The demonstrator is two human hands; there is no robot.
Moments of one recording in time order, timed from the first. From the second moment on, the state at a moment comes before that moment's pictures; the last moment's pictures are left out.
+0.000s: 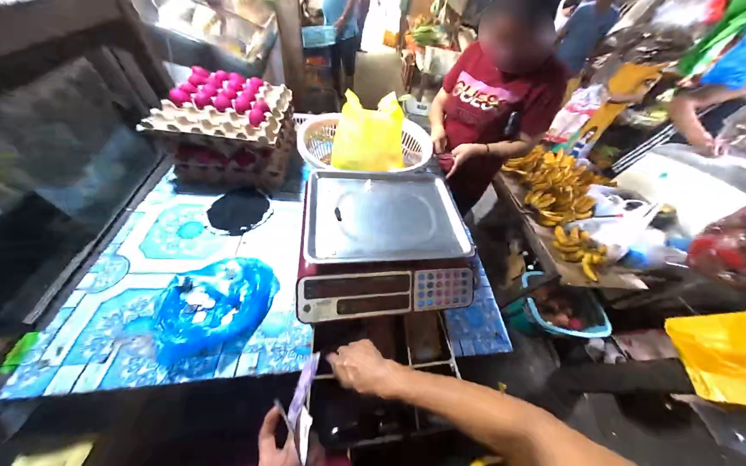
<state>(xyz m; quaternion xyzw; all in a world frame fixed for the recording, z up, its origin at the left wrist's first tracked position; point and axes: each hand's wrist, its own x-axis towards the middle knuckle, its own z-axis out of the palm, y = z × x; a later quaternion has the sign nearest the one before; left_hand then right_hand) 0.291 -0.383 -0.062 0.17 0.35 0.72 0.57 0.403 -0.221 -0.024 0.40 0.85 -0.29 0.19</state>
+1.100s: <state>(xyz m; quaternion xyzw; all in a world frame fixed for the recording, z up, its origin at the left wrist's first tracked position) 0.321 -0.259 -0.051 0.31 0.80 0.28 0.43 0.434 -0.225 -0.061 0.53 0.44 -0.68 -0.25</state>
